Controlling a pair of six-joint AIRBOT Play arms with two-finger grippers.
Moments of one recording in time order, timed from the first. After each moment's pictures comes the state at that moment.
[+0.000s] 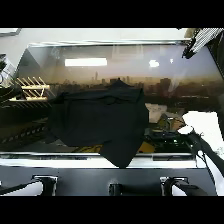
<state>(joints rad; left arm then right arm) 0.26 -1.36 1.57 1.55 -1.54 -1.77 -0.06 -1.20 0.47 -0.64 0.93 1.21</state>
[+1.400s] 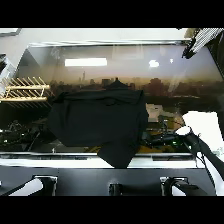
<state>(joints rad) 0.63 -1.24 0.64 1.05 -1.16 -1.47 -0.03 -1.17 0.46 -0.67 1.04 1.23</state>
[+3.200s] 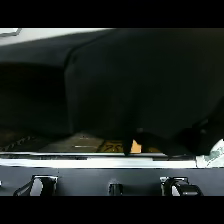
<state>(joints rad) 0.61 -0.65 1.73 1.28 -1.33 -1.82 -0.03 -0.64 1.81 -1.04 1.12 1.64</state>
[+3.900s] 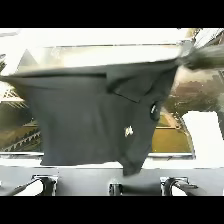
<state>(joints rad) 0.36 -1.27 1.56 1.26 -1.18 -1.62 -0.03 -1.28 1.71 -1.23 1.24 1.73</state>
